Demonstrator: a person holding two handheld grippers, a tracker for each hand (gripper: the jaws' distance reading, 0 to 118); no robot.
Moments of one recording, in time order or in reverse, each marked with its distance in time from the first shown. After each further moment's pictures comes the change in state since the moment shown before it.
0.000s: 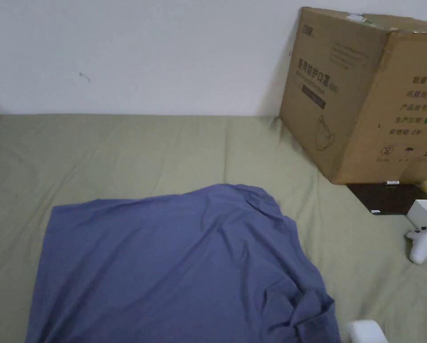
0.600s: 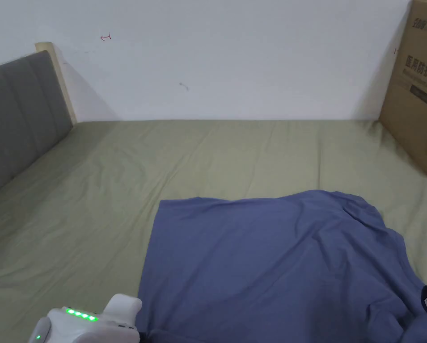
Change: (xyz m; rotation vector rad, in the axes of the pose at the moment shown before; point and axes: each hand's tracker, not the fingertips) left arm -0.016 0.017 -0.054 -0.216 0.057 -0.106; right arm -0.076 0.019 0.114 0.654 0.052 -0.001
